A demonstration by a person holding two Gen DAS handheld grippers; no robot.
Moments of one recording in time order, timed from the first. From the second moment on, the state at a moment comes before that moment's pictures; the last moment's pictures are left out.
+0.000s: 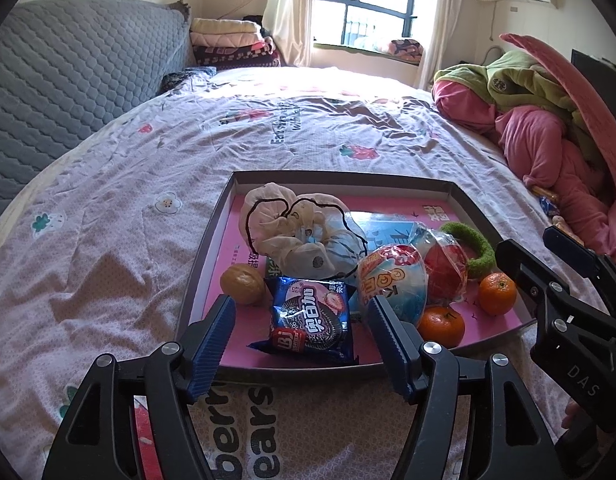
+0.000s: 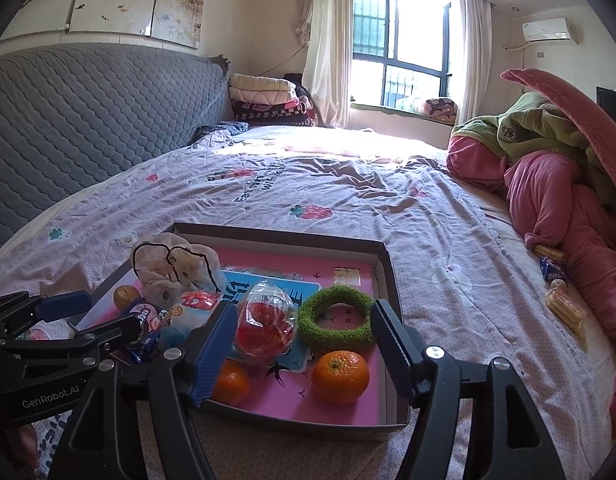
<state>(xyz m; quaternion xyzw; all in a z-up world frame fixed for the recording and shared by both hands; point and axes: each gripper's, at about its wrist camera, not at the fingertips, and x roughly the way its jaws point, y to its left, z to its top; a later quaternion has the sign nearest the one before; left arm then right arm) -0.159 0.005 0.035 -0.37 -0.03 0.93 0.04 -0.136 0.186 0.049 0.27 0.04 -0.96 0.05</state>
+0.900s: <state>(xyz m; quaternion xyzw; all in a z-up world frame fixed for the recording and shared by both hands) -0.111 0.003 0.052 -0.34 -0.01 0.94 0.02 -0.091 0.178 0.070 0.24 0.03 -0.97 0.08</state>
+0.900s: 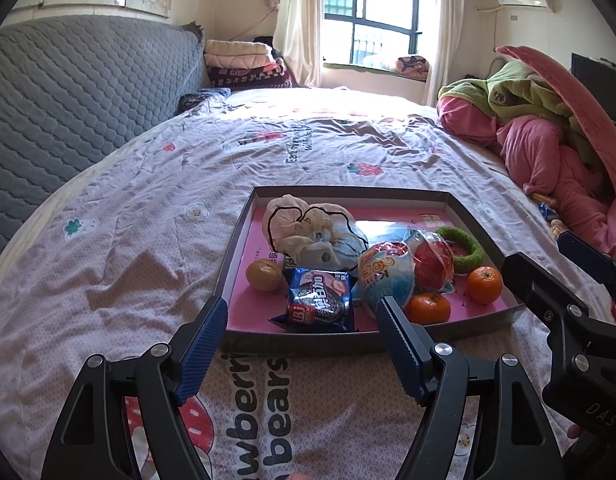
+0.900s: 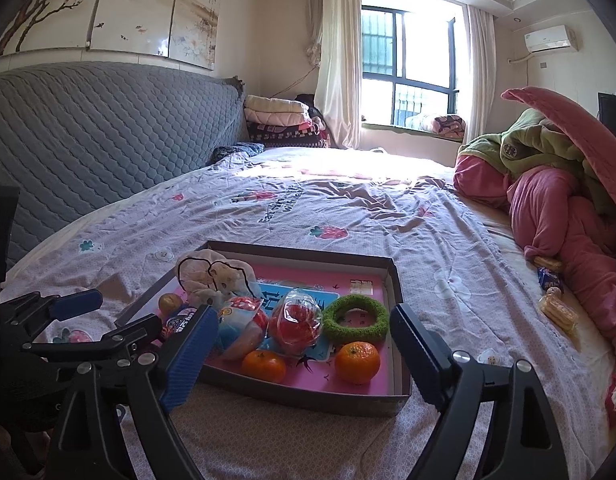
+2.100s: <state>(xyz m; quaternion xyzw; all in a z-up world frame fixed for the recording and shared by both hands) -0.094 0.002 0.009 -0.39 -0.02 0.92 0.02 -0.070 0.186 0.036 0.29 0.03 -0.96 0.06</state>
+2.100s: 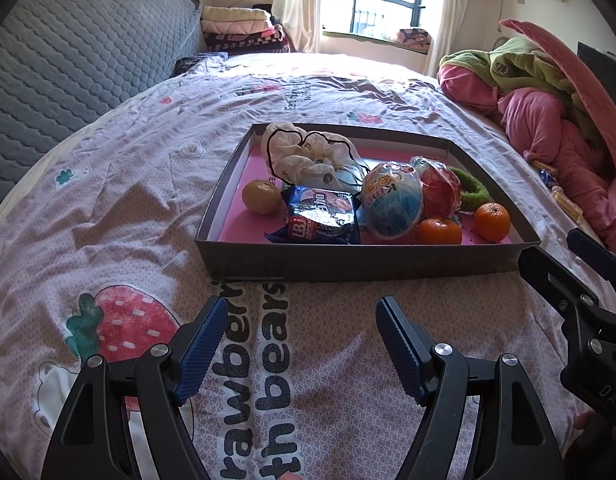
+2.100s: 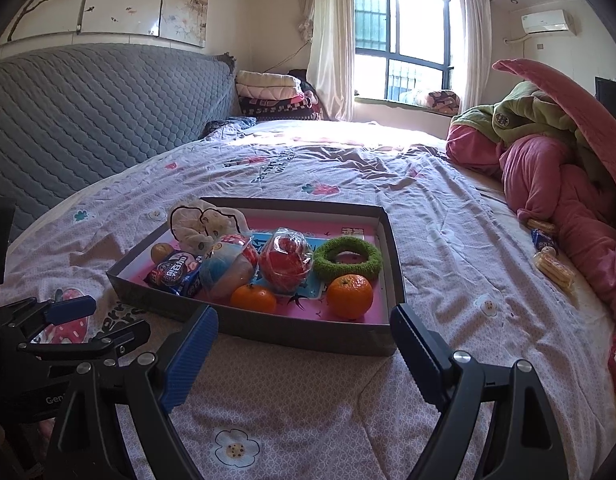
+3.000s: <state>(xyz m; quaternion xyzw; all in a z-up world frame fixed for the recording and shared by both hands) -0.084 -0.001 -0.006 -0.40 -0.02 0.92 0.01 -0.057 0.180 0.003 0.31 0.03 -0.95 0.06</state>
